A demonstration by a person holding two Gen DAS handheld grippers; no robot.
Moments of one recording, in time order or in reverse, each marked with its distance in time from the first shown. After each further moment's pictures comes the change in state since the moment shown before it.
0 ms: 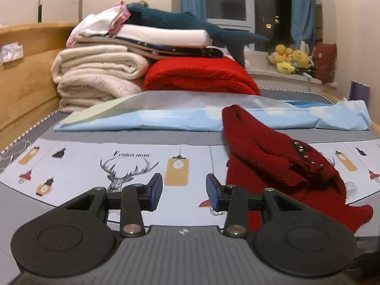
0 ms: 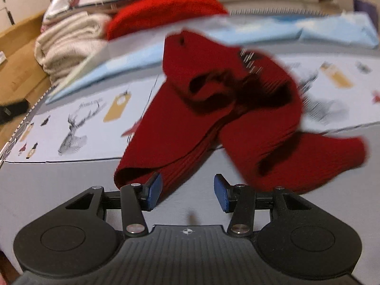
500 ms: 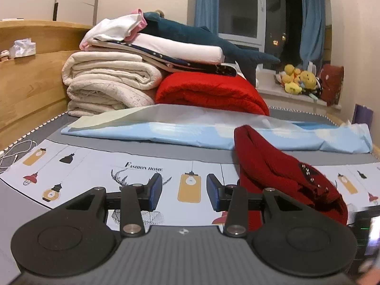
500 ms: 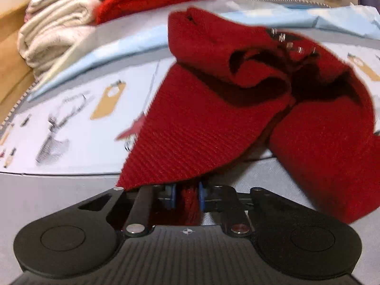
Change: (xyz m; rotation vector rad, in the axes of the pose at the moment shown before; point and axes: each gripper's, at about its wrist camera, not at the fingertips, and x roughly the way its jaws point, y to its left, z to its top) left arm -0.024 0.042 0.012 -0.086 -0.090 -0.004; right arm 0.057 0.042 0.017 -0.035 -0.039 -0.050
